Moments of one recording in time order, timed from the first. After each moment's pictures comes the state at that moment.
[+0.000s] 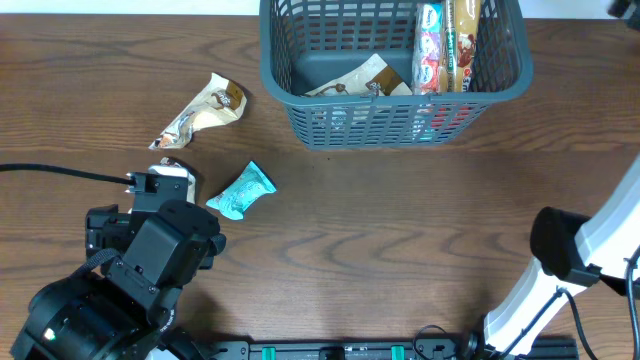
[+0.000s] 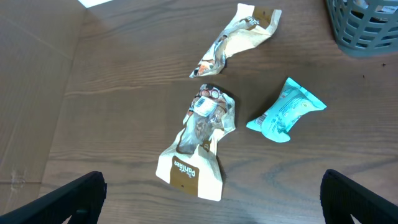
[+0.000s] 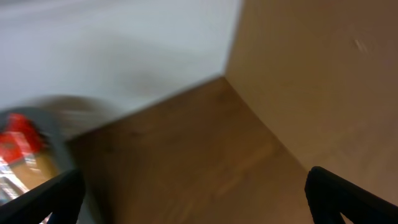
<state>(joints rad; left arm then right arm) -0.66 0.91 1.36 -1.47 -0.64 -0.35 -0.26 2.06 3.06 -1.58 0.34 0.15</state>
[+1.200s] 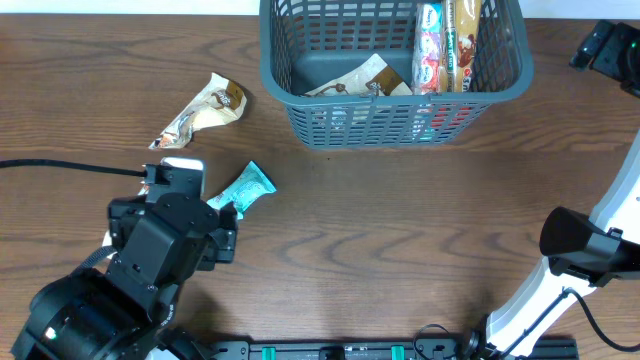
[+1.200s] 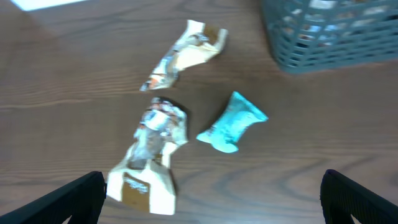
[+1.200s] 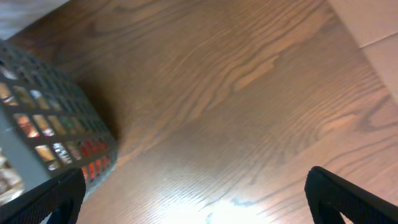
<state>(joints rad) -0.66 0.91 1.36 -1.35 -0.47 -0.35 -0.32 2.06 2.65 -1.69 0.13 0.25</state>
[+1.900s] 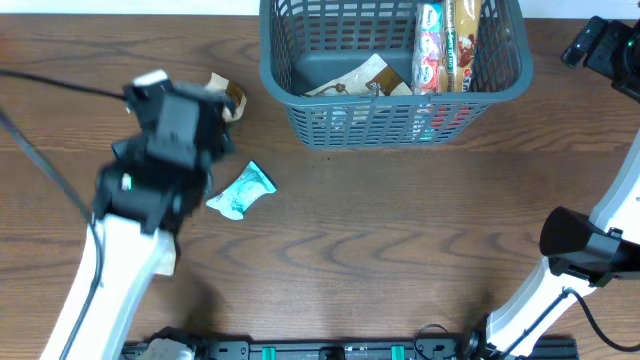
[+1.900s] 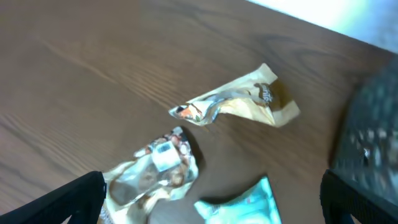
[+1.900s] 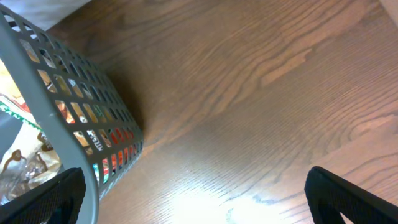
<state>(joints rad) -0.28 1.32 1.41 -1.02 -0.50 -0.61 -0.32 2.06 2.65 -1.69 0.03 0.25</state>
